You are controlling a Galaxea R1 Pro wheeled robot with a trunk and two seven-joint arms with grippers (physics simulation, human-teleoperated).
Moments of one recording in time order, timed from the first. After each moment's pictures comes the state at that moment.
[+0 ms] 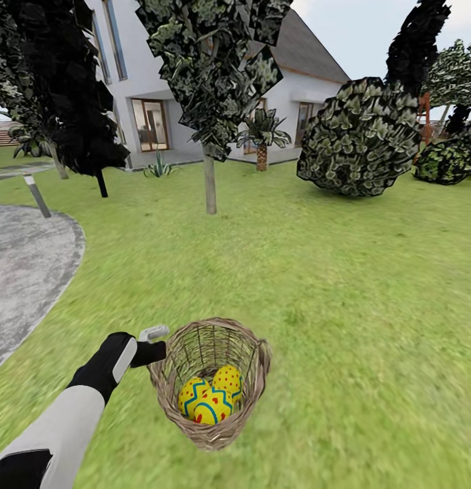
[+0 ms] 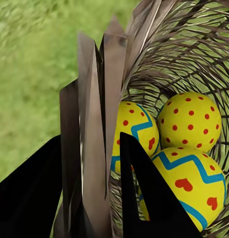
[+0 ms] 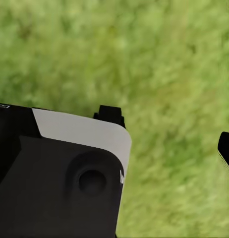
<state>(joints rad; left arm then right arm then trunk) -0.79 0.06 0.09 -0.62 0.20 0.77 -0.07 -0.30 -0.04 -0.24 0.02 0.39 -0.07 0.04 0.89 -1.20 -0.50</state>
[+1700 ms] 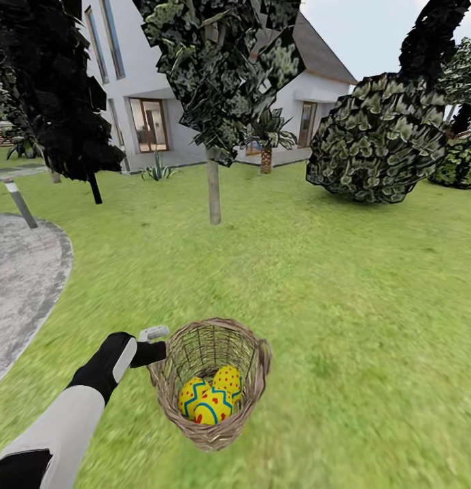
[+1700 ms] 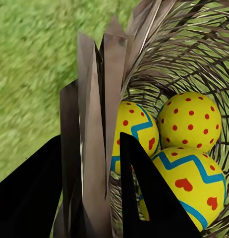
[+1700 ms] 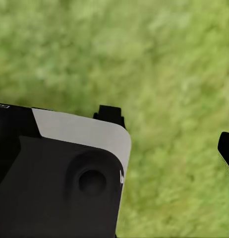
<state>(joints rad) -0.79 0.06 0.09 -0.62 0.20 0.77 -0.07 -0.30 -0.04 -0.24 0.02 0.39 -0.07 0.04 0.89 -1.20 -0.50</state>
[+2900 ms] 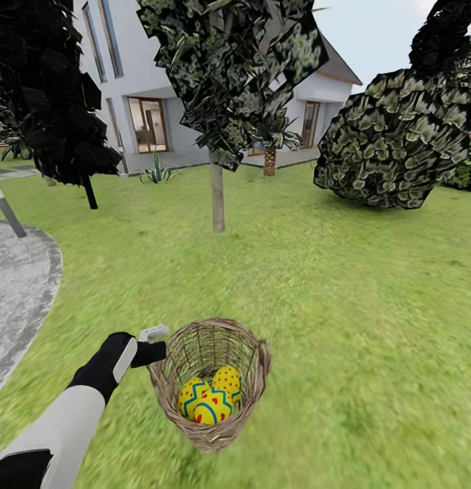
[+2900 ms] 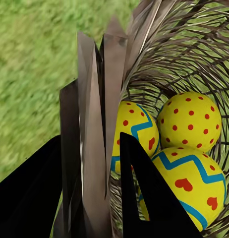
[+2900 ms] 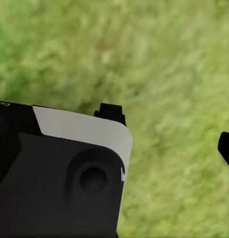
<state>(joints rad) -0.79 0.06 0.09 -0.62 0.20 0.77 -0.07 -0.30 -0.04 -0.24 0.02 0.39 -0.07 0.03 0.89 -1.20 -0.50</state>
